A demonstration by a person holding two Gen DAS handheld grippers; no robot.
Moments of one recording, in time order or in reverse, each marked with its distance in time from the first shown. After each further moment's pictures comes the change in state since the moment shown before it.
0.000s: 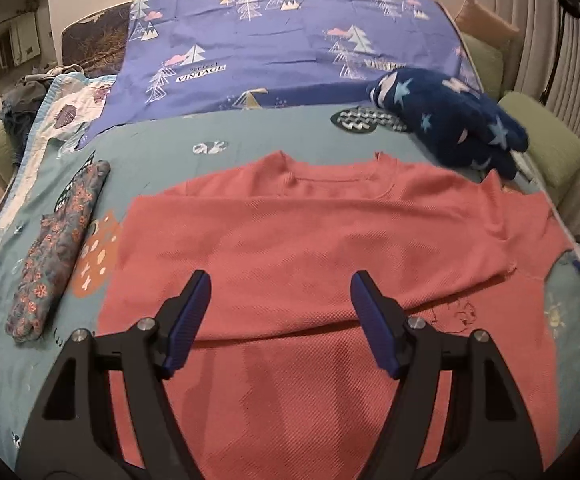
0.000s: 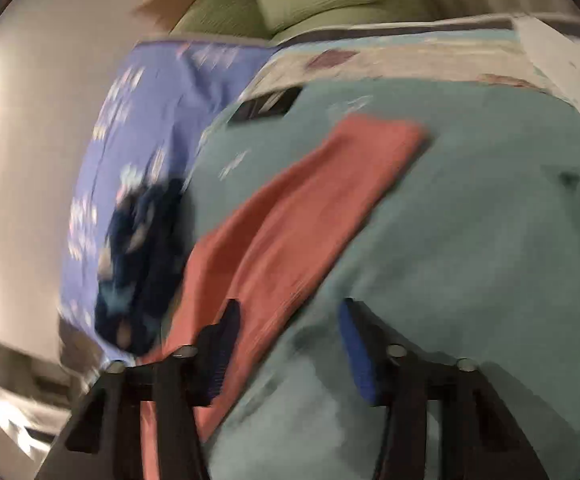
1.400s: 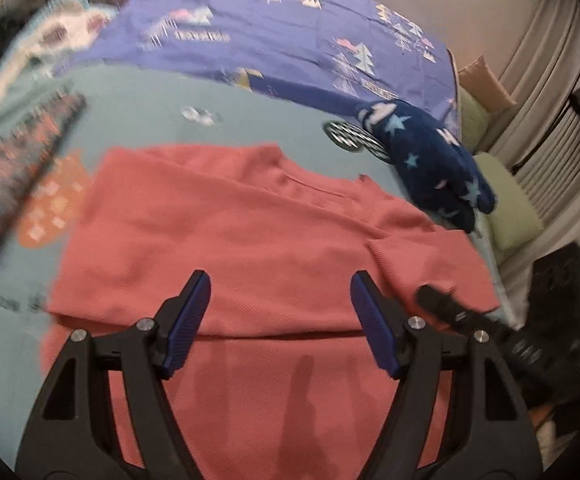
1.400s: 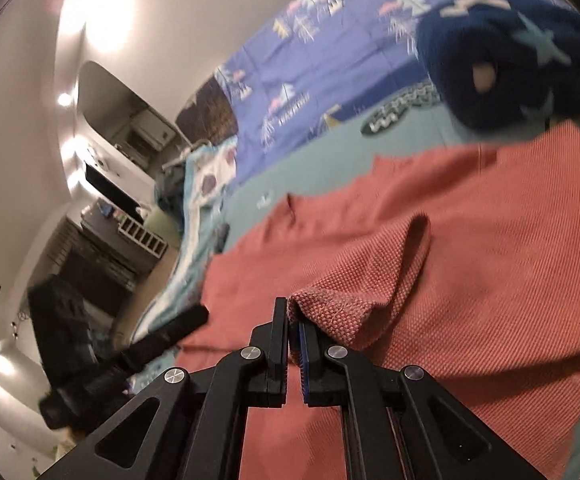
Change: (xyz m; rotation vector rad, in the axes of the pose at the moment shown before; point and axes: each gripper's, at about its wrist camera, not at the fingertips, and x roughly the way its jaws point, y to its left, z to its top) left arm 0.012 0.045 0.002 -0.292 0.056 -0.300; right arm 0.049 0.213 -0.261 -0.803 0.470 0.446
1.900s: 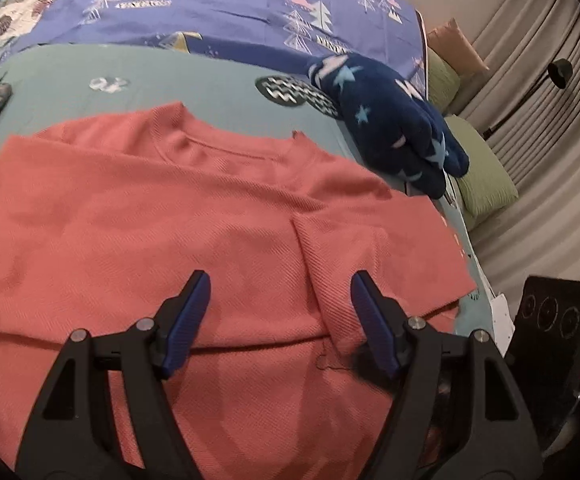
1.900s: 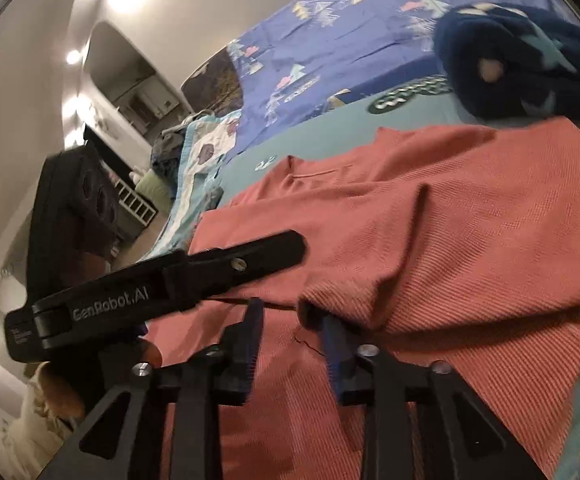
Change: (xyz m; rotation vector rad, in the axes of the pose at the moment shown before) left arm 0.038 -0.049 0.000 0.074 0.105 -0.086; right arm -0.016 -0.006 -0.022 -0.067 0.024 -0.034
